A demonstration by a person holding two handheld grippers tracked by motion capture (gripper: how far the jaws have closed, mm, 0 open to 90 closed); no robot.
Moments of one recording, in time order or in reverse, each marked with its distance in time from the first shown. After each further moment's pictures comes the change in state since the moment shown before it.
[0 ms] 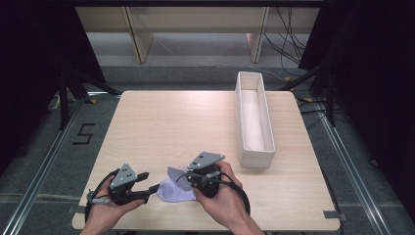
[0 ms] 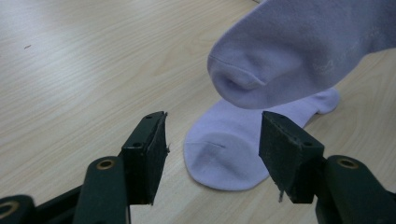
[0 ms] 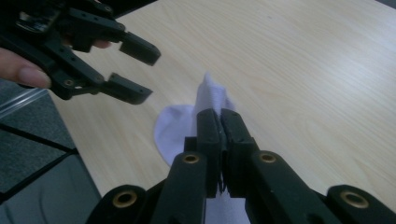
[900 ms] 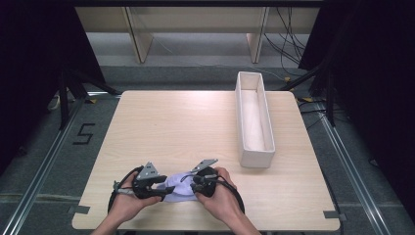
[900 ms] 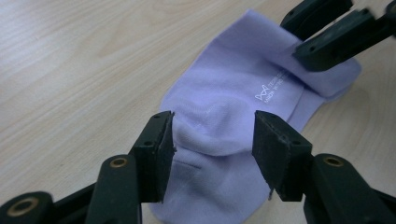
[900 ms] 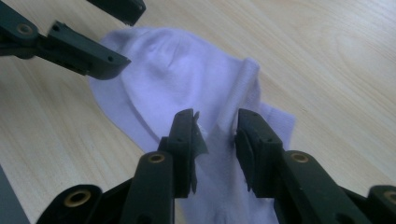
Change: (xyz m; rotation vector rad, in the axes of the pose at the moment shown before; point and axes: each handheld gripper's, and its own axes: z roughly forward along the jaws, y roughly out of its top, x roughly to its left) left arm -0.007 0.002 0.059 0.123 -0.104 0.015; right arm -0.033 -0.047 0.078 0.170 -0.021 0.046
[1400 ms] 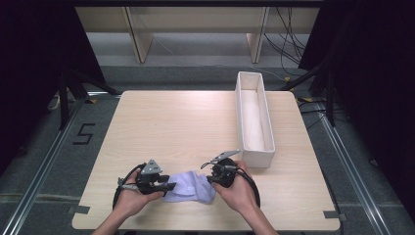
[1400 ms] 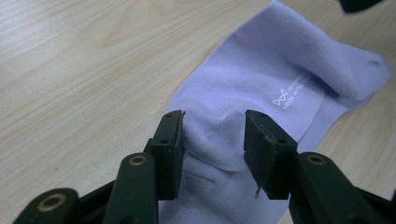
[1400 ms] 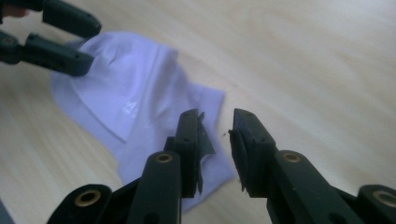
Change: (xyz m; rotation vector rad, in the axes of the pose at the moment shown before) left arm 0.007 0.003 0.013 0.037 -0.001 -0.057; right arm -0.044 -0.011 -0.020 -0.005 0.000 0.145
